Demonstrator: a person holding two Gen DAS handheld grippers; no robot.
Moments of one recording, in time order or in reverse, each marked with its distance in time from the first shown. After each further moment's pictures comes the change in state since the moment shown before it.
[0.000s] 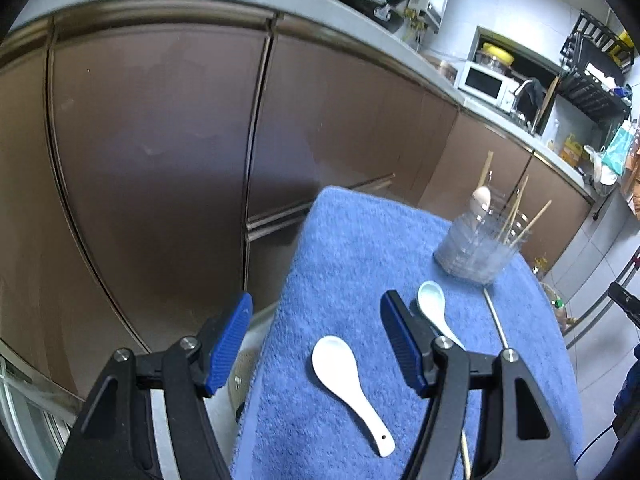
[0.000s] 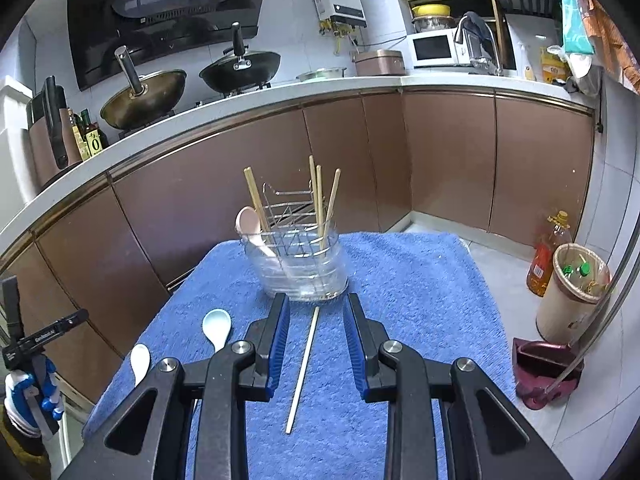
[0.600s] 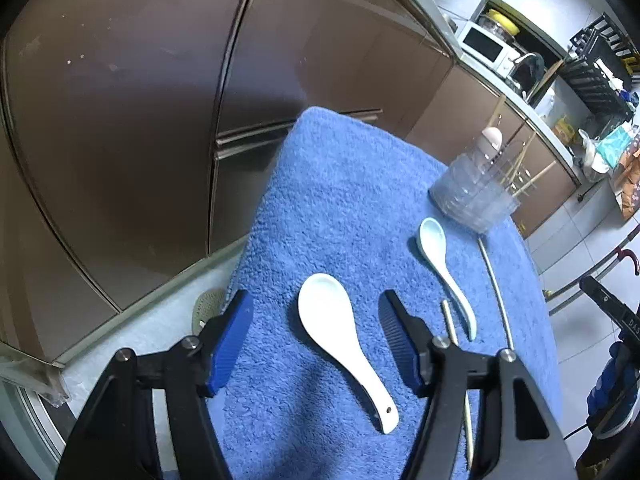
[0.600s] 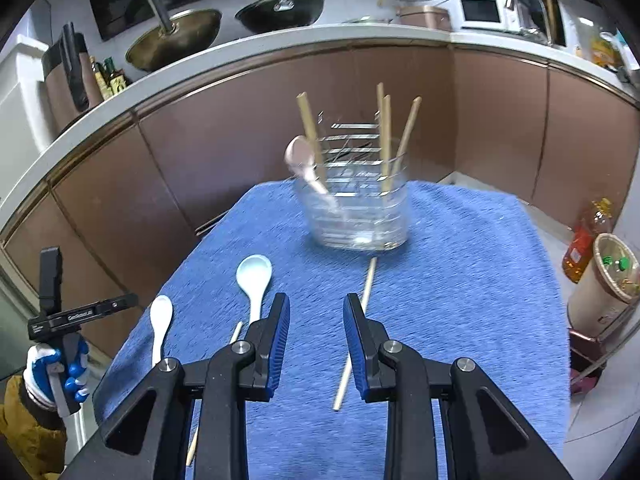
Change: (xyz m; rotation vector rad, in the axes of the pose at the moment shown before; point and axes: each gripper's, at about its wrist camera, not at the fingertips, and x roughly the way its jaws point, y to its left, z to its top) left arm 0.058 0.014 -0.026 -0.059 0.232 -0.125; right arm 0.049 0.041 -0.020 -0.071 0.193 0.117
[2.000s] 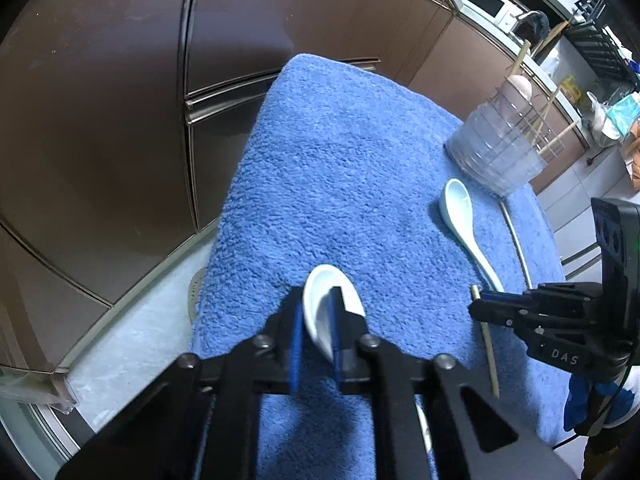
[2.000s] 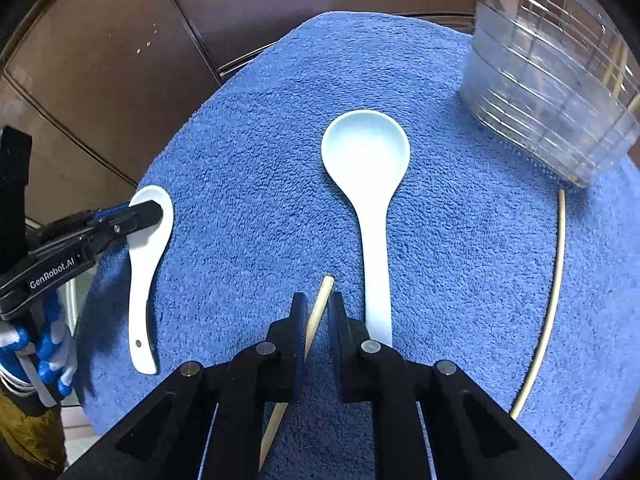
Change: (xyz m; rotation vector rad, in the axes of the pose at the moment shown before) left arm 0.059 -0.008 0.007 0.058 0.155 0.011; right arm 0.187 0.098 -0.013 -0.166 0.551 0.034
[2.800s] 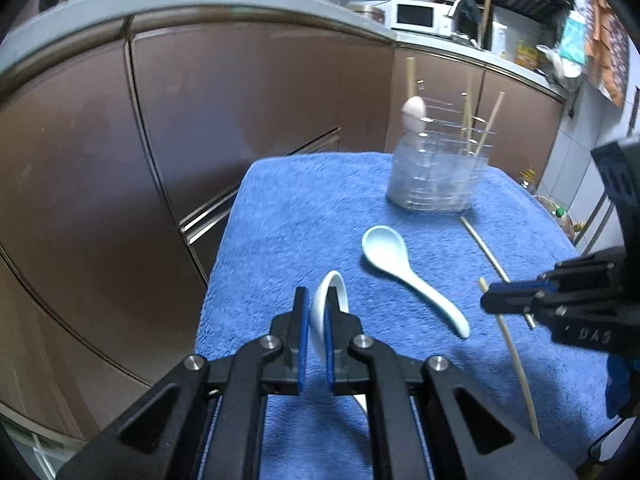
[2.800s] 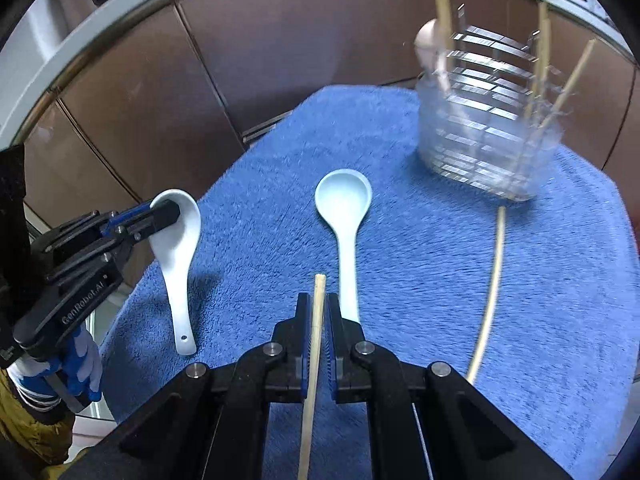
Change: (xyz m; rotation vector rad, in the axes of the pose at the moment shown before) left arm -0.063 -0.104 -0.019 0.313 -0.303 0.175; right arm -0.082 -0.018 -0.053 0.015 -0.275 0.058
